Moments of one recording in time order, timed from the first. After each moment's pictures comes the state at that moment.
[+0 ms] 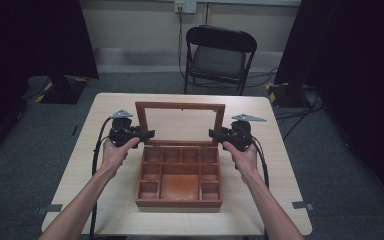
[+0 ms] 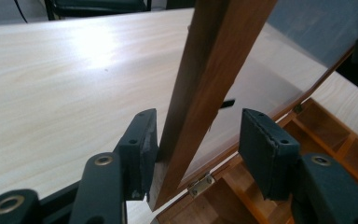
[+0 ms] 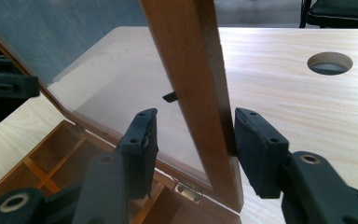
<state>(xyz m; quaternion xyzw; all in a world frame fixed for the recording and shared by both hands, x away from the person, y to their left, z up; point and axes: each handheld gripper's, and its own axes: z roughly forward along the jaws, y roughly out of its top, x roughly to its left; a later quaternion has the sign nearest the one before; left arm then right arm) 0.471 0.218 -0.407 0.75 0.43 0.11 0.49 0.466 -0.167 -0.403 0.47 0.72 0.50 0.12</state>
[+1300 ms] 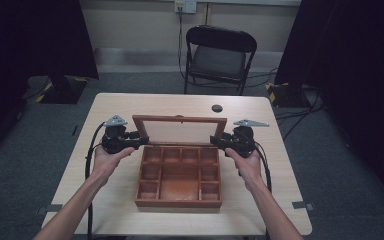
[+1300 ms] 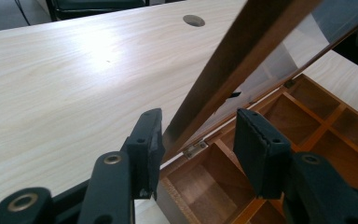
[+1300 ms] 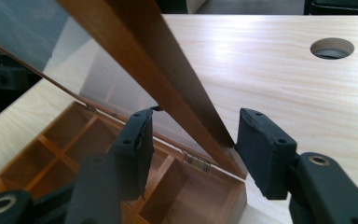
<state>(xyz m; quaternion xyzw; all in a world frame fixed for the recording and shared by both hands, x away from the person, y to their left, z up) 0.444 0.227 -0.405 0.78 0.40 0.13 0.47 0.445 -0.171 -0.401 0.46 0.73 0.49 0.12</state>
